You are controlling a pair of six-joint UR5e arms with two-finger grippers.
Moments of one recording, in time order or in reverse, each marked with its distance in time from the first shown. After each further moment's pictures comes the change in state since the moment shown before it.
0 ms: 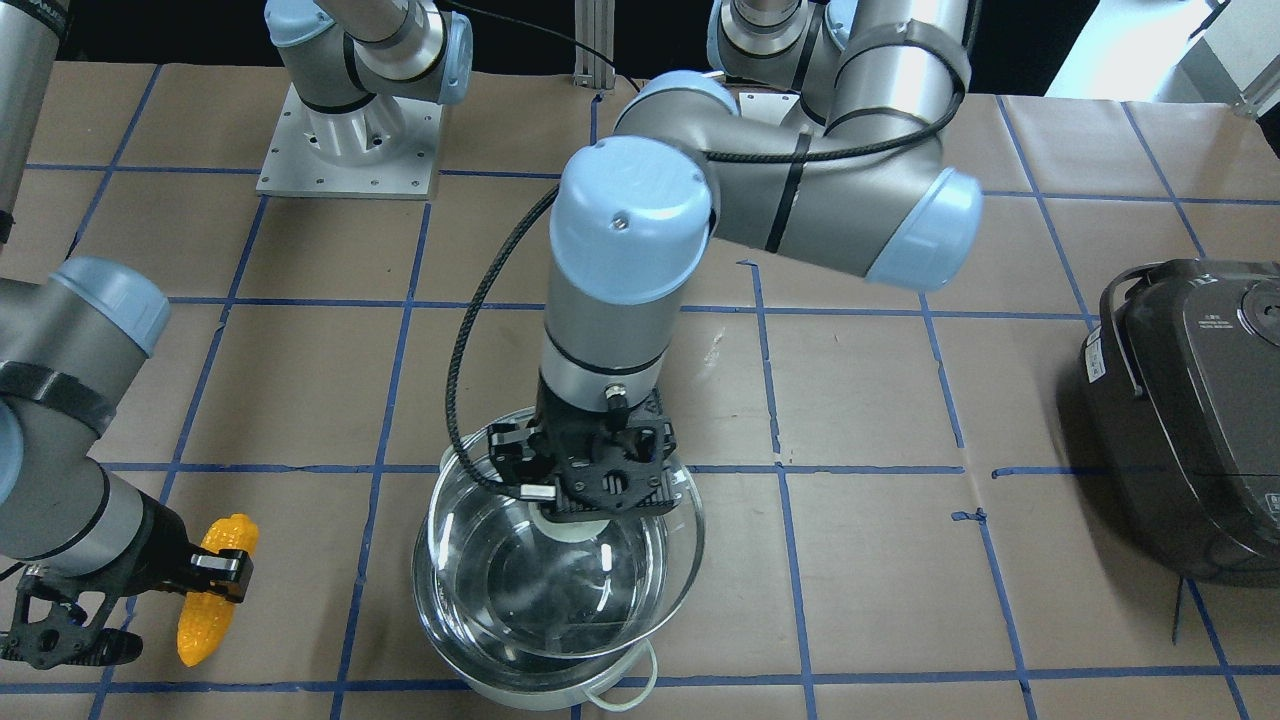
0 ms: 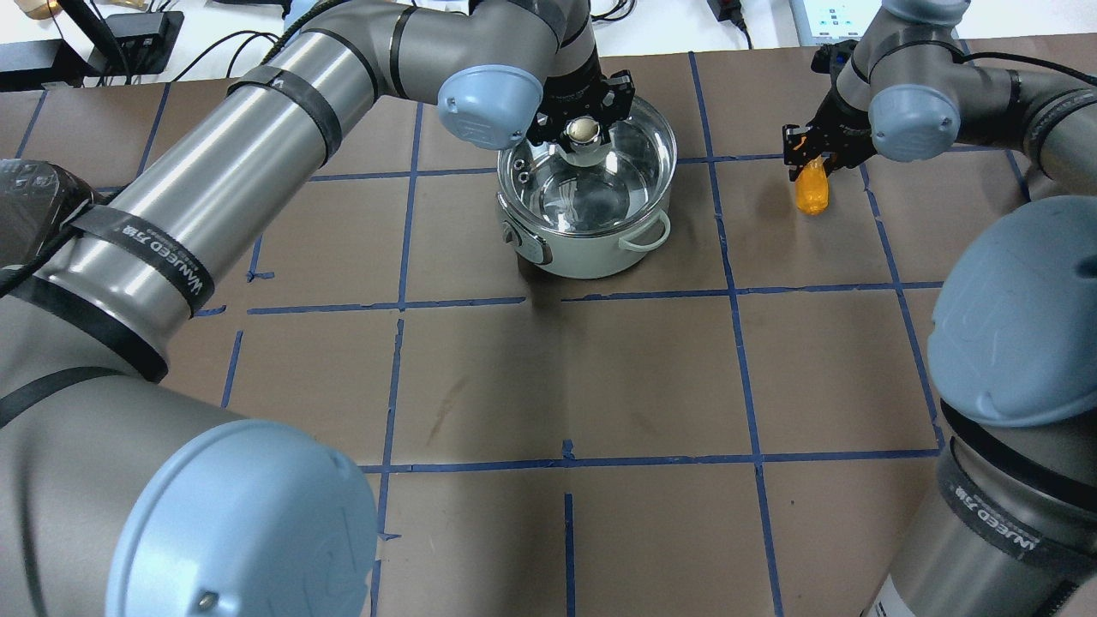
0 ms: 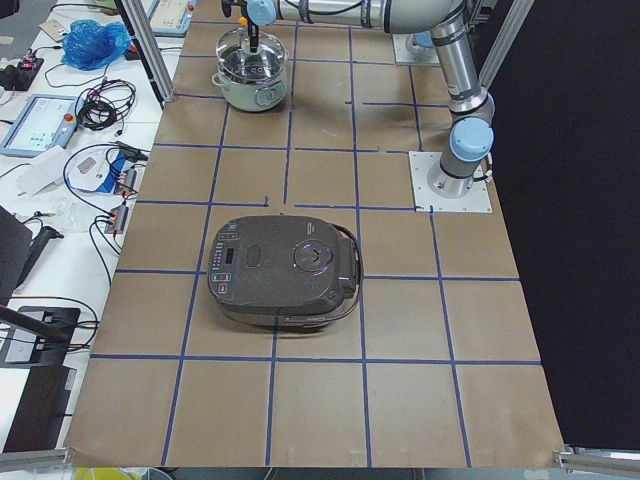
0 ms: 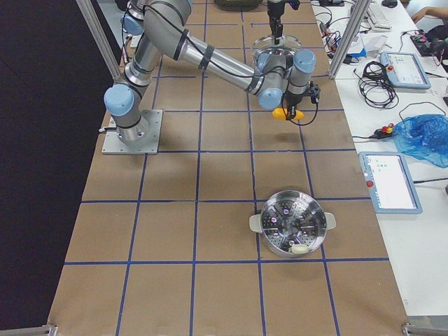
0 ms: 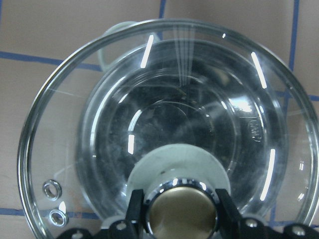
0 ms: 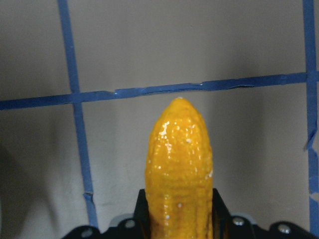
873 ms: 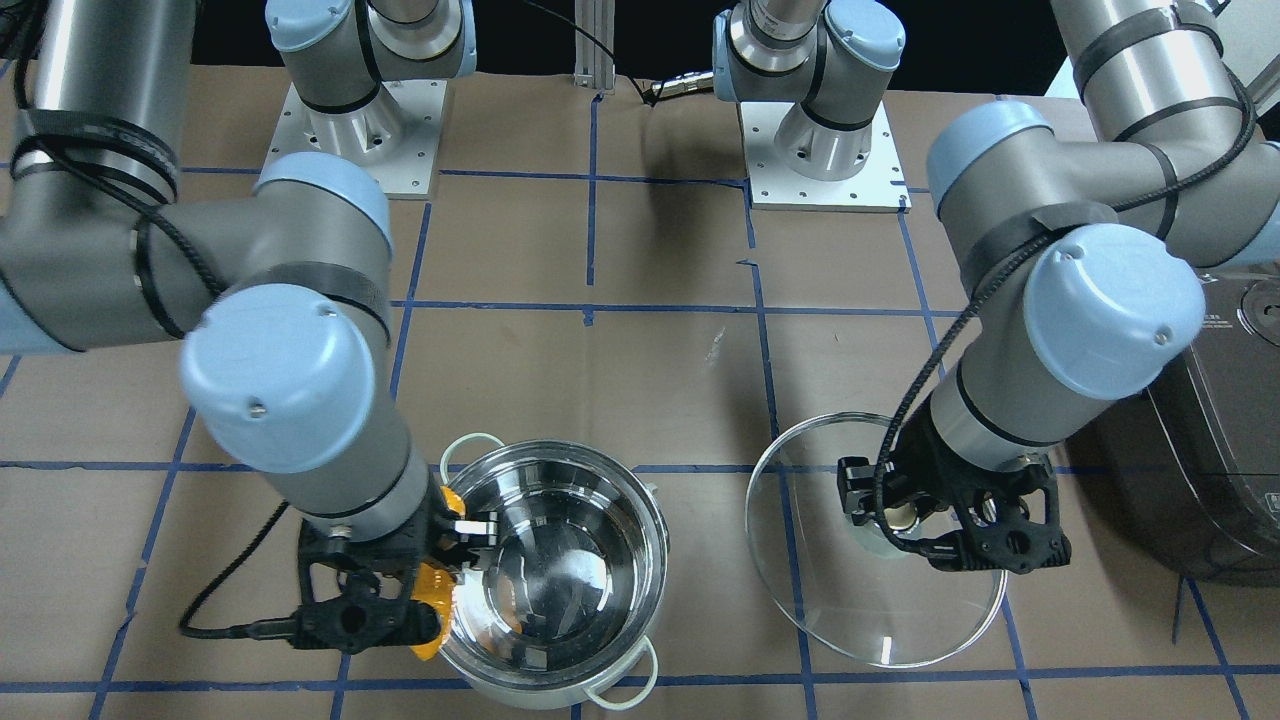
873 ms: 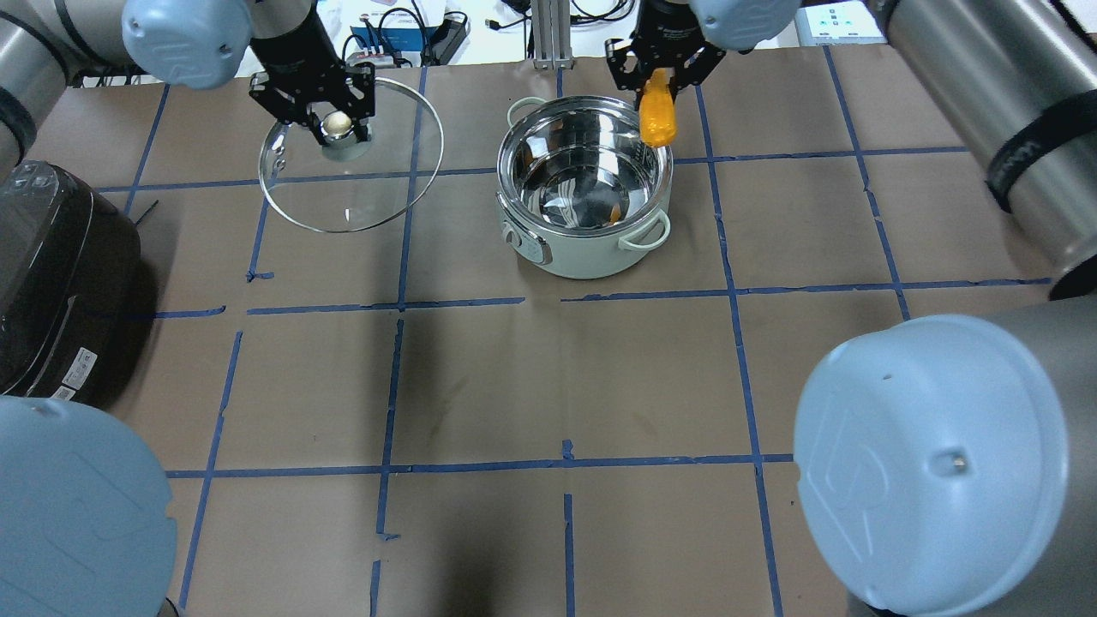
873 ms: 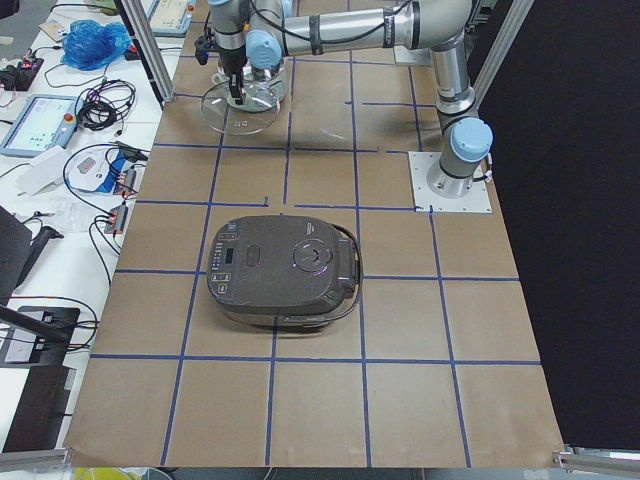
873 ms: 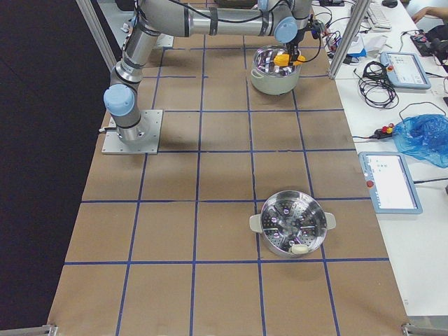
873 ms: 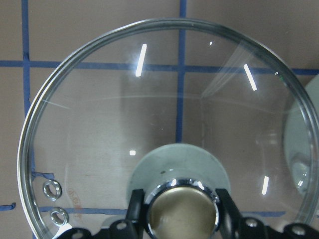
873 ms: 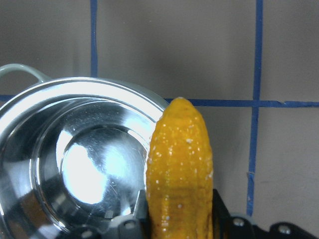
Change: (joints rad) left arm 0.364 0.084 -0.178 -0.055 0.058 0.459; right arm 0.332 0.065 -0.322 0.227 -0.050 0.224
